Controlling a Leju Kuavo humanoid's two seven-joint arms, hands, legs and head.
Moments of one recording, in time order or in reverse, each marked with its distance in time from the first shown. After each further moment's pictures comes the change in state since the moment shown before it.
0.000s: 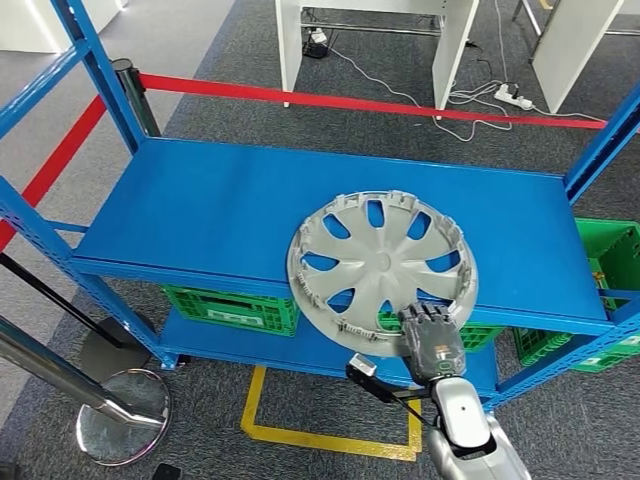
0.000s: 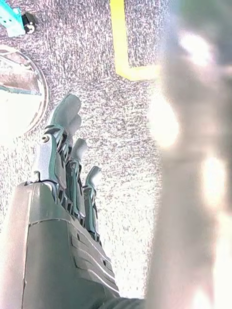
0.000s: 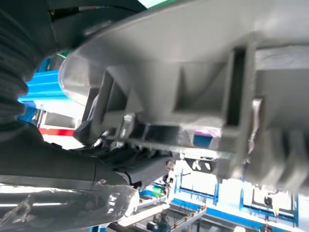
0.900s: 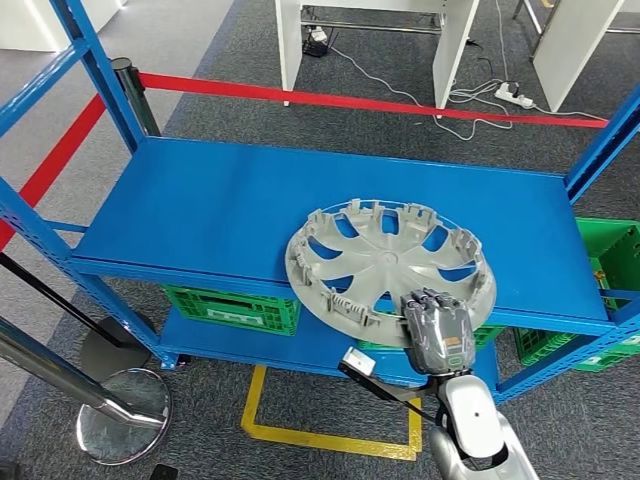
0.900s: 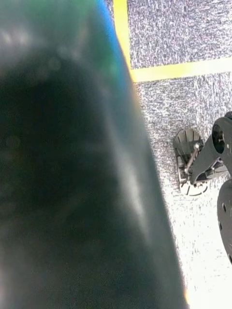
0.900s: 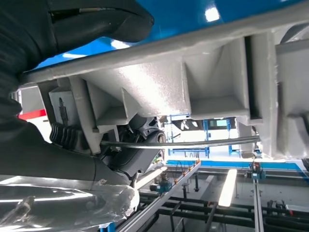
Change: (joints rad) left arm 0.000 0.004 0.018 0.006 0.000 0.001 -0.015; right arm 0.066 0.000 0.021 -0.314 -0.044 -0.029 -0.053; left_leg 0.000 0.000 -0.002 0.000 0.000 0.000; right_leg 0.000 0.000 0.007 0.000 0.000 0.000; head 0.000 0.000
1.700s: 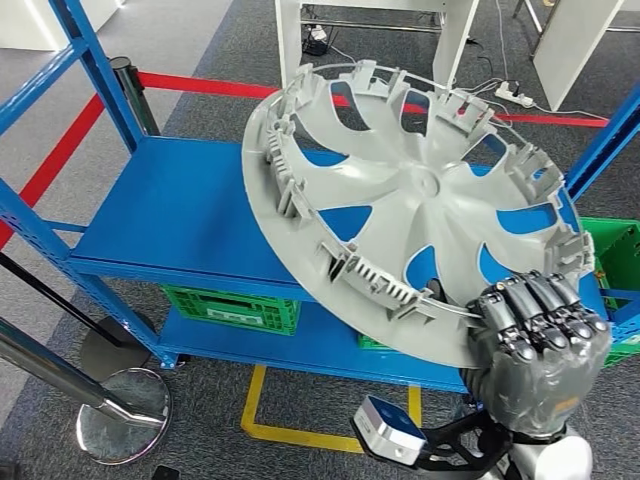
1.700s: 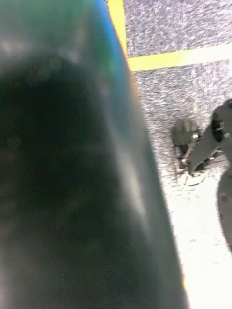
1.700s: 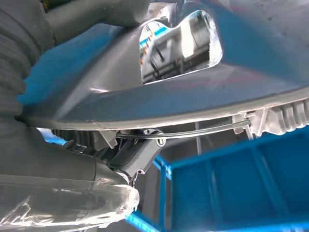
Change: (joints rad) left arm 0.000 0.009 0.012 0.004 -0.026 0.007 0.035; right arm 0.052 -0.026 0.075 -0.638 0.043 -0.201 -0.066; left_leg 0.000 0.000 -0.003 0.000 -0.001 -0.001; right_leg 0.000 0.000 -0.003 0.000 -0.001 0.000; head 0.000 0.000
